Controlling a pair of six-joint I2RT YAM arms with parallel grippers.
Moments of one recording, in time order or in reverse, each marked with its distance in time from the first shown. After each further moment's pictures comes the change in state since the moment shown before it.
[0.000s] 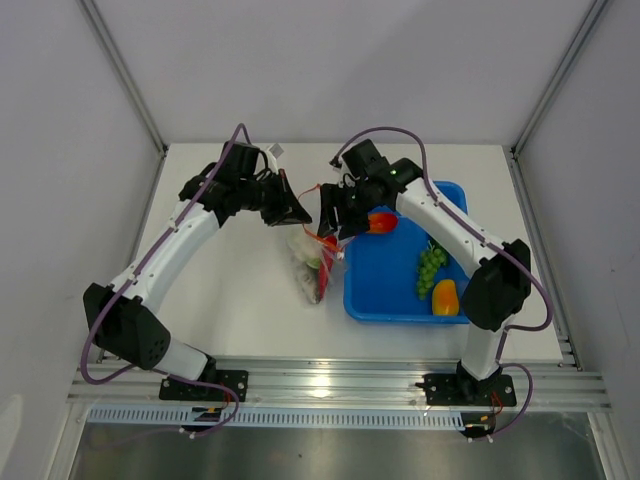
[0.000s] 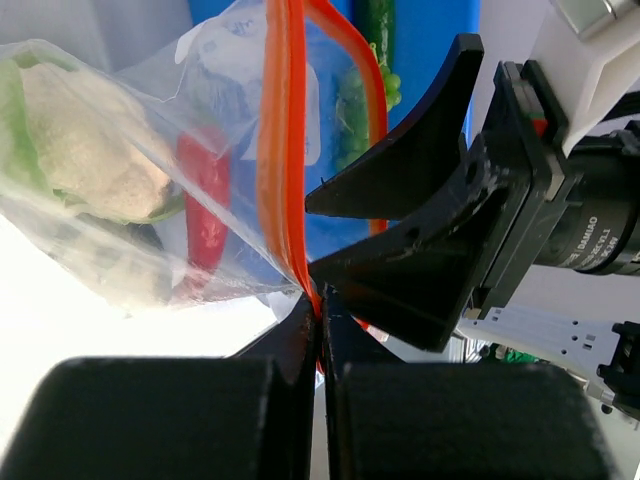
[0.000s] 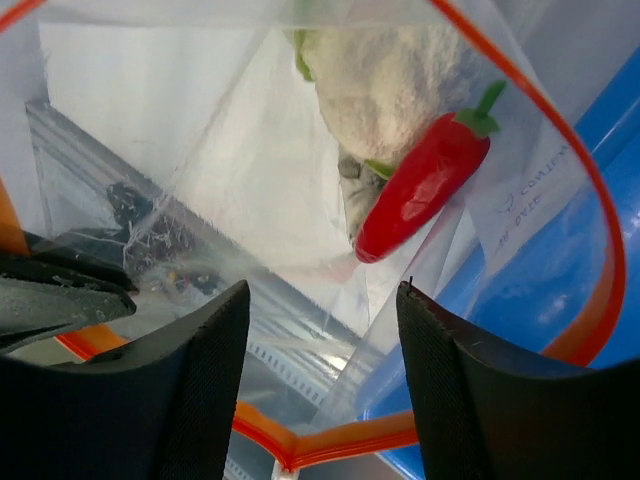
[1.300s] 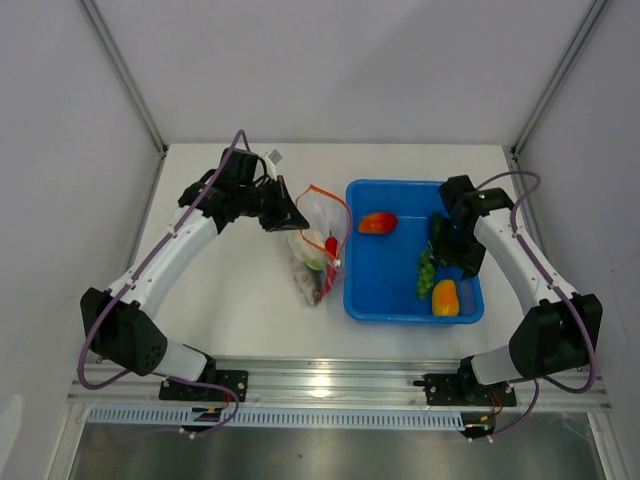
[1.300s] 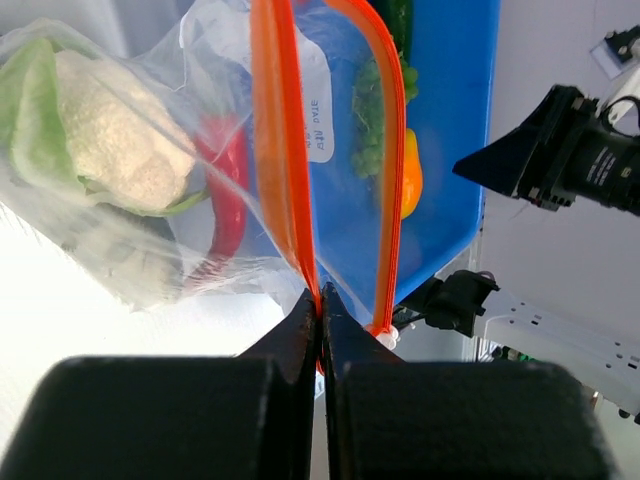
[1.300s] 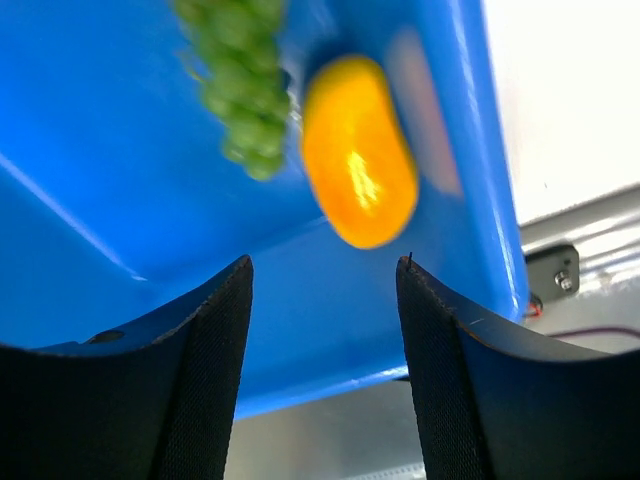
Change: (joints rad) left arm -0.001 -0.035 -0.063 0.022 -0.017 0.016; right arm -0.401 -0.378 -0.476 -0.311 0.550 0.167
